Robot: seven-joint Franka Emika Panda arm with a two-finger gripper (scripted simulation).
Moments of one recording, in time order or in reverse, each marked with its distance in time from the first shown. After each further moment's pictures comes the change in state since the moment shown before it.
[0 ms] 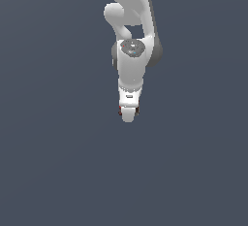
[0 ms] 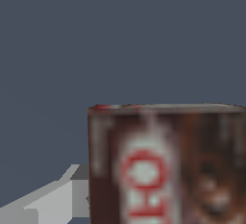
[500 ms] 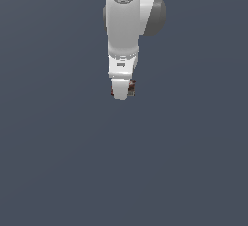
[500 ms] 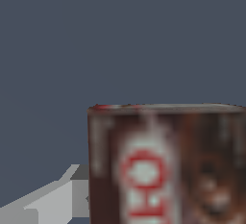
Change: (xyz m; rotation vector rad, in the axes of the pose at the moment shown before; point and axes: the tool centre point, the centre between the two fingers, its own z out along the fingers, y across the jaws) arm -0.027 -0.016 -0.110 -0.001 0.003 -0.001
